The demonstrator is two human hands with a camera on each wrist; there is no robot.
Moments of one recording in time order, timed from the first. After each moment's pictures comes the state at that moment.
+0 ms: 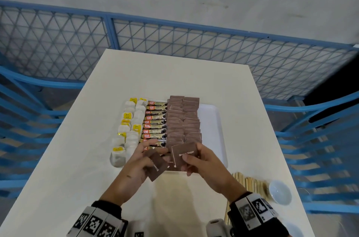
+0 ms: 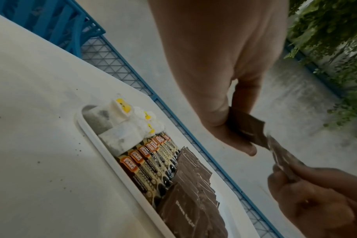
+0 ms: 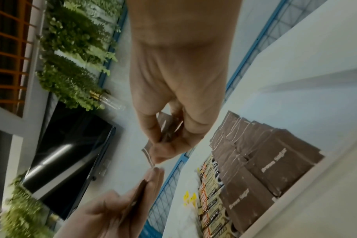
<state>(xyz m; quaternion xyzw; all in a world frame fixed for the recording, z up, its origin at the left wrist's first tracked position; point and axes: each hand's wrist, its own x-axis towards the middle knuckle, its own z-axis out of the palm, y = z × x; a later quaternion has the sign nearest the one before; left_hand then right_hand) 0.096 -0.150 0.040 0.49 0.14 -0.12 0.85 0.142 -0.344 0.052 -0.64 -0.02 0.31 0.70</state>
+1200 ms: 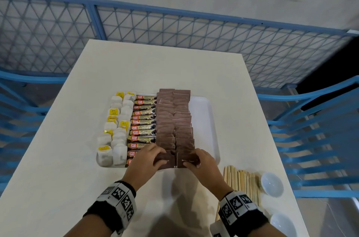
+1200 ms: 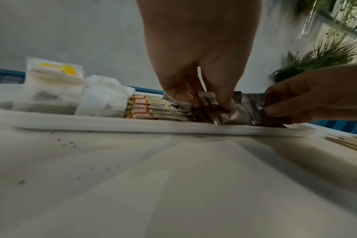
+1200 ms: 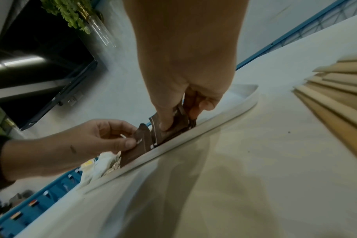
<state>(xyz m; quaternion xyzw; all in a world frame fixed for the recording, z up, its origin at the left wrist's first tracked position) 0.132 -0.173 -0.031 0.93 -0.06 -0.04 0.35 0.151 -0.379 -0.027 -0.92 -0.07 0.15 0.36</state>
